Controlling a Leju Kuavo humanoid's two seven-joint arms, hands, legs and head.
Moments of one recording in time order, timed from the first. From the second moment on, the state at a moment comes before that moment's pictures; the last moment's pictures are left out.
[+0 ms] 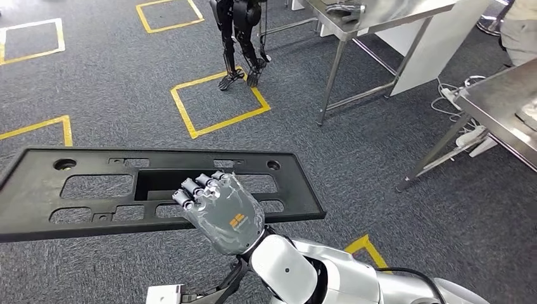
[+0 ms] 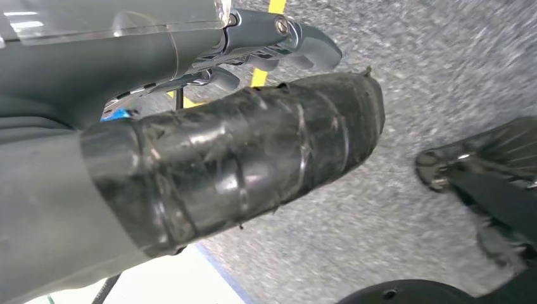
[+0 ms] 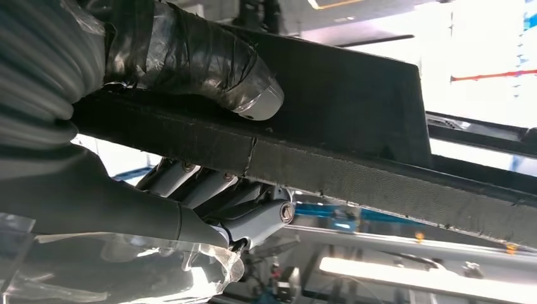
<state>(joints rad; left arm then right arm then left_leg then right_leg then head) -0.07 0.17 -0.62 -0.21 0.41 -0.13 0.06 -0.70 0.03 1.17 -1.60 1.12 -0.17 0.40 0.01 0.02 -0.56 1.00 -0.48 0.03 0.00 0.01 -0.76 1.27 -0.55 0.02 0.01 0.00</state>
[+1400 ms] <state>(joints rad) -0.07 0.17 -0.64 -0.21 0.42 -0.14 0.10 -0.68 -0.01 1.14 -1.60 1.20 -0.14 0.47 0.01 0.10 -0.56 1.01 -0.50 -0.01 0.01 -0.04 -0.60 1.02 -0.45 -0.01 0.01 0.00</state>
